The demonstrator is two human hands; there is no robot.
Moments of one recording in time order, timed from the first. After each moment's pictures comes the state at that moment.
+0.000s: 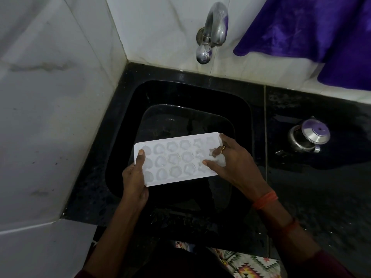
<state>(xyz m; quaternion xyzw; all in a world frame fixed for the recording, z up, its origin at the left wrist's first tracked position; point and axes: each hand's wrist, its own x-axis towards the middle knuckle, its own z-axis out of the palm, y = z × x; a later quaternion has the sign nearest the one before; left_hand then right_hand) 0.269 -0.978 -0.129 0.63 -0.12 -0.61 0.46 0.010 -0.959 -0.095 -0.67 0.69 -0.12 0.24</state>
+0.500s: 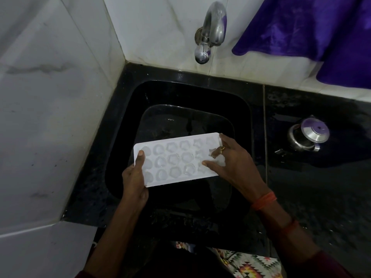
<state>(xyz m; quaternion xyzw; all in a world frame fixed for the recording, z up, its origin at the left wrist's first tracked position) 0.271 -0.981 -0.131 0.64 -0.12 -0.61 0.45 0.014 -0.957 -0.094 -0.66 0.70 -0.15 0.25</state>
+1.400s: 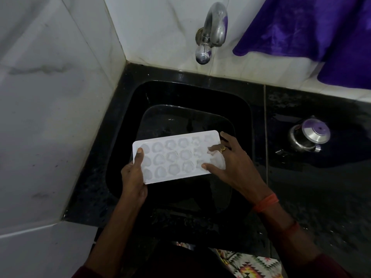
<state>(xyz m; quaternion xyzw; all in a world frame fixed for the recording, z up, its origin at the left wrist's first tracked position) 0.272 -0.987 -0.125 0.64 -0.13 -0.60 0.45 0.013 -0.954 -0.096 -0.67 0.68 -0.16 0.25</state>
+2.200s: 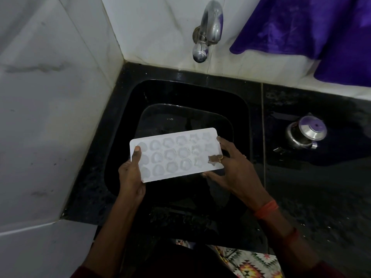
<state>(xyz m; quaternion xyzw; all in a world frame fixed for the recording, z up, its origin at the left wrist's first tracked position) 0.271 -0.986 -0.119 0.65 -0.14 -0.59 0.45 0.013 -0.932 -0.095 -0.70 0.67 -0.14 0.20</state>
